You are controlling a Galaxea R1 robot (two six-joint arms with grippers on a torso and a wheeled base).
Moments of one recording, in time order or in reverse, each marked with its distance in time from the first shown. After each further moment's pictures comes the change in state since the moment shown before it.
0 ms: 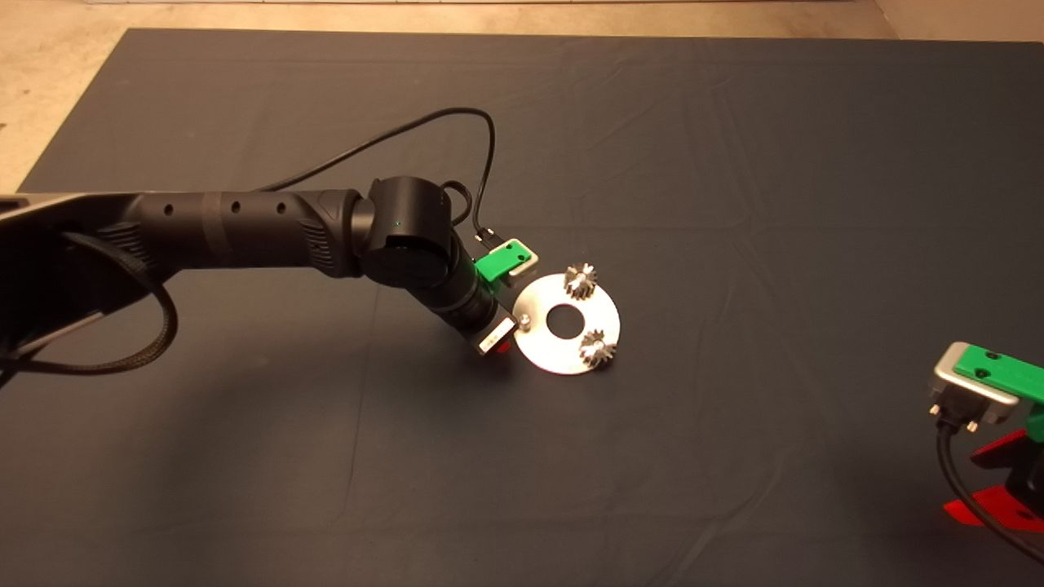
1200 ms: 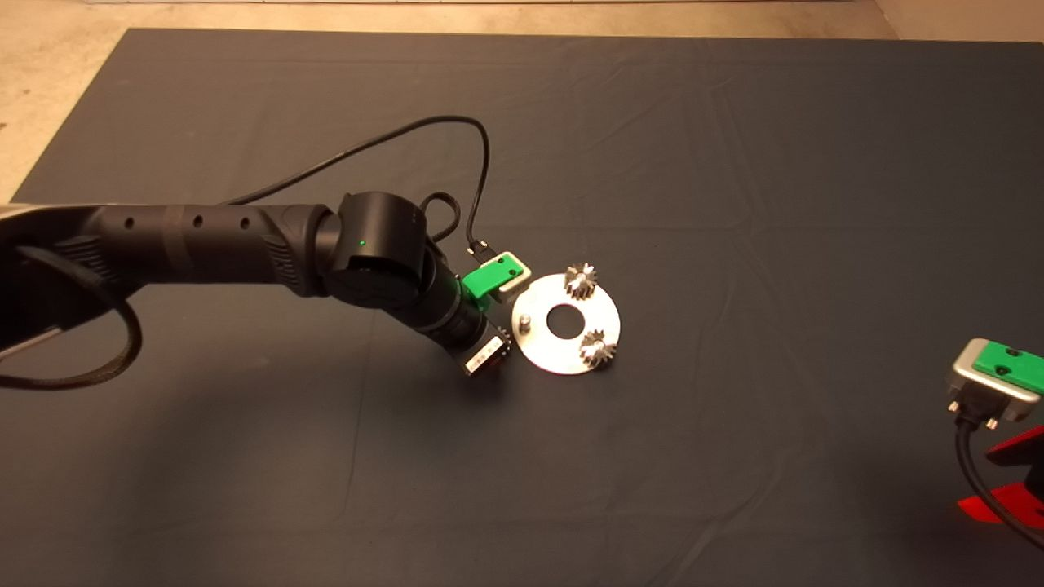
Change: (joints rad) left arm 0.018 -0.070 0.113 0.007 -0.011 -0.002; right arm 0.017 -0.044 0.000 0.000 0.000 -0.034
